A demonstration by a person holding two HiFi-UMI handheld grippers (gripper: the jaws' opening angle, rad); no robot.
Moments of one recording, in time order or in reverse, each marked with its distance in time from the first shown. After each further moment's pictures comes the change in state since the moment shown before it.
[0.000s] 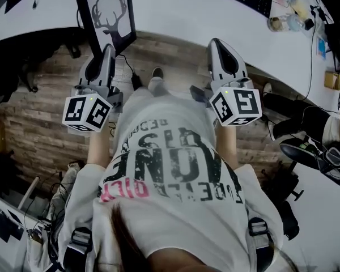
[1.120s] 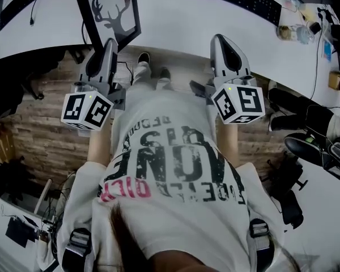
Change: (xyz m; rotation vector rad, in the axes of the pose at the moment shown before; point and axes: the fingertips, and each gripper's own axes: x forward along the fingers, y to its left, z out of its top) left arm 0.073 0.060 0.053 -0.041 0.050 -0.064; right arm 0.092 0.006 0.024 0.067 0.031 -0.080
